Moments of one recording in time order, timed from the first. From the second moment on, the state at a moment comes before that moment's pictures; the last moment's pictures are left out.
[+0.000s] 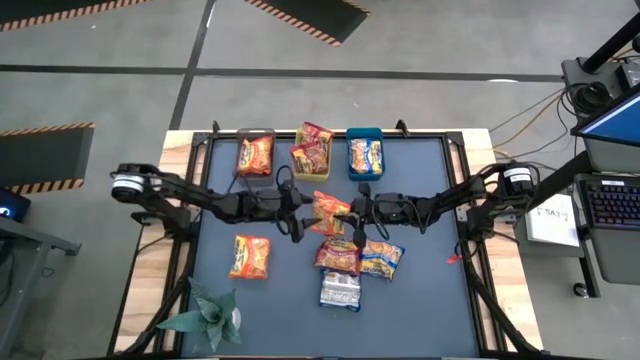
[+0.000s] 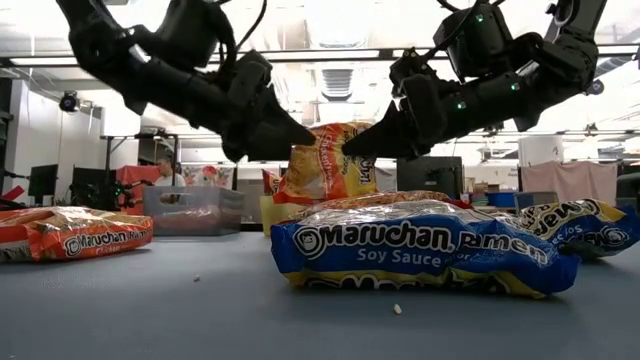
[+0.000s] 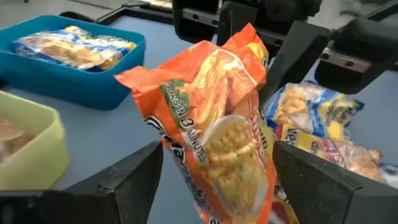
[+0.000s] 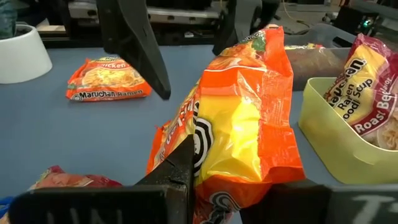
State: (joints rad) left arm 0.03 1.54 0.58 0.60 -0.15 -0.19; right arm -0.01 1.65 0.56 0.85 0.11 0.00
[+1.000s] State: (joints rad) left arm 0.03 1.72 0.56 0.97 -0.12 -0.22; right arm -0.01 1.60 0.56 0.81 0.11 0.06
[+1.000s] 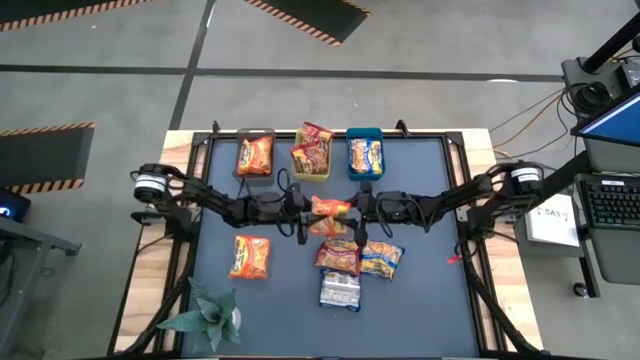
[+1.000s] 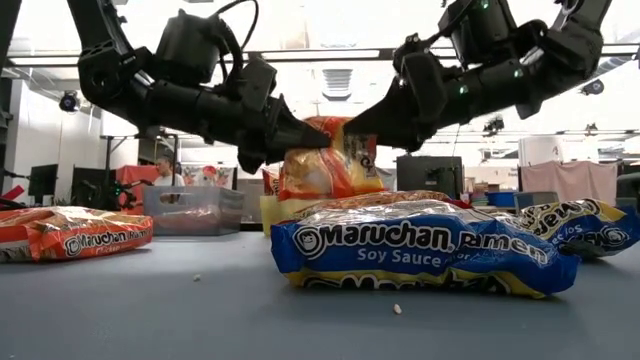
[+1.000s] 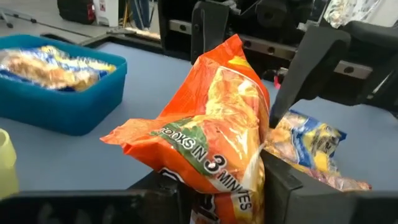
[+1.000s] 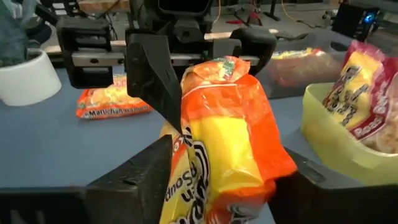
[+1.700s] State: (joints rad) left arm 0.13 1.18 0.72 0.20 -1.25 0.05; right arm -0.06 1.12 0.56 0.43 0.13 0.03
